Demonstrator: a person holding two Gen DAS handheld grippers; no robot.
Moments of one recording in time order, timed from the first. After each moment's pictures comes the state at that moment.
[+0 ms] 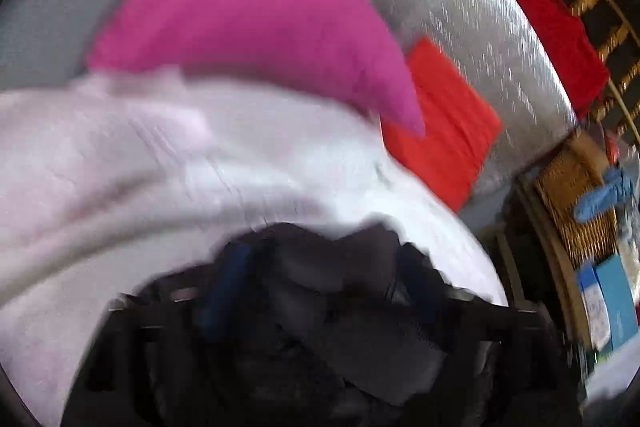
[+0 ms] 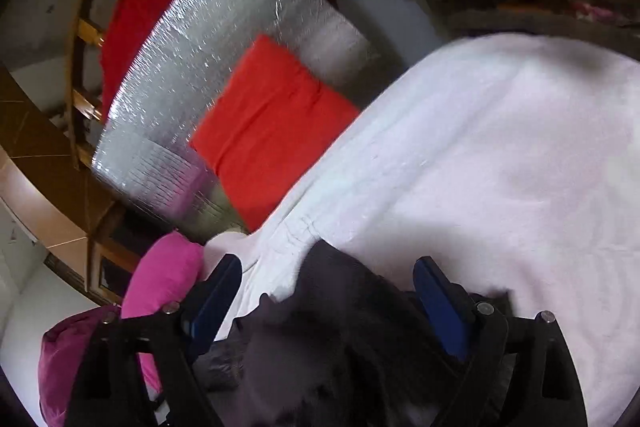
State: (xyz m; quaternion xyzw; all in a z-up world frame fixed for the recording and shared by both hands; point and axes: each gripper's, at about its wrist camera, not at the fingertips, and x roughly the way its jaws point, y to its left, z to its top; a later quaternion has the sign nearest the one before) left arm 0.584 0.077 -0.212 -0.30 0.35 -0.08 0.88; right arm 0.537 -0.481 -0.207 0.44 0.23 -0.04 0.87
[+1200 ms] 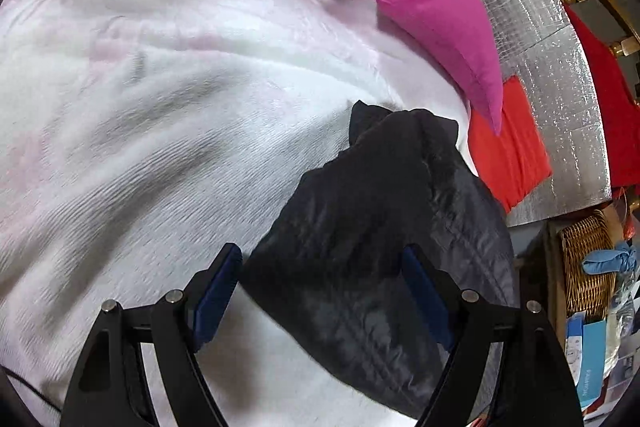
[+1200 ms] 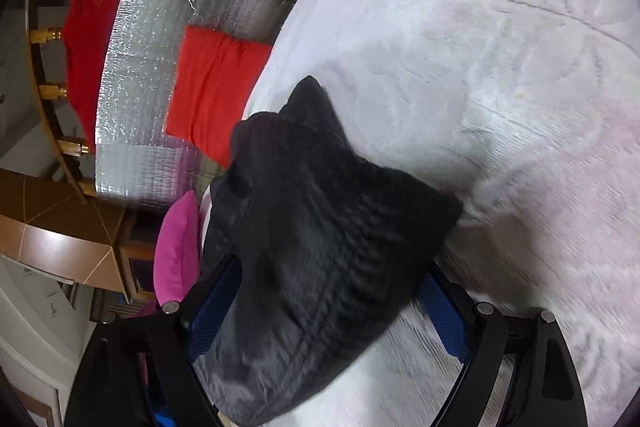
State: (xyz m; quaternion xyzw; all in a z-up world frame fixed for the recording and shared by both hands) left arm 0.401 0.134 -0.267 -0.43 0.43 0.04 0.79; right arm 0.368 -0.449 -0.297 0.59 0.29 -0.04 0.75
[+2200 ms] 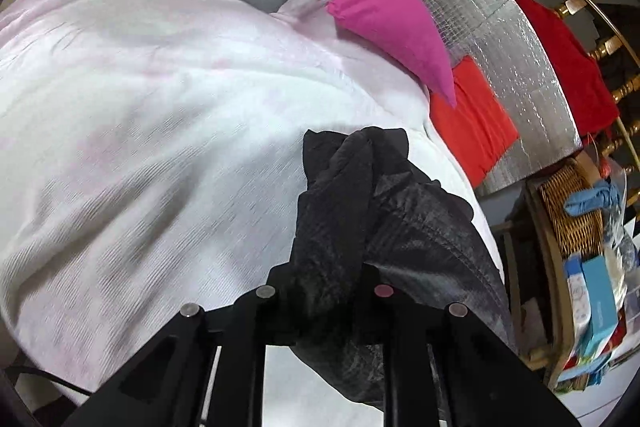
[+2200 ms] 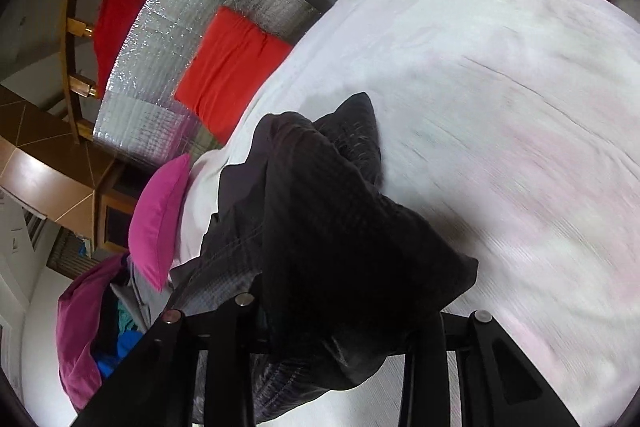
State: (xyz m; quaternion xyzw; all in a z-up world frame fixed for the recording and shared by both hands) left arm 0.303 0.136 -0.239 -0.37 0.40 -0.01 0.84; right arm 0.284 -0.429 -0.254 0.49 0.32 -0.06 0.81
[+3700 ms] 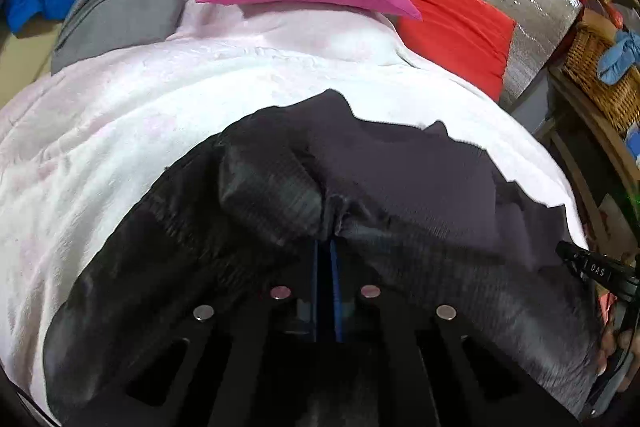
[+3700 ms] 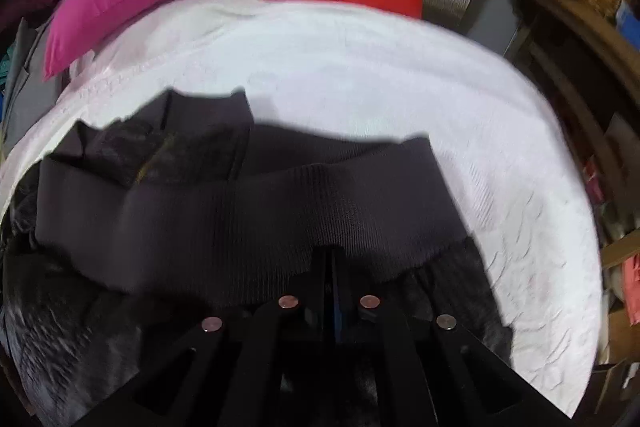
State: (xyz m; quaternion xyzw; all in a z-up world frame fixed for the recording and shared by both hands) left arm 0.405 0.018 -0.241 -0.15 0.44 -0.02 0.89; right arm 0.476 -0.325 -0.216 -0.01 0.49 -0.04 0.87
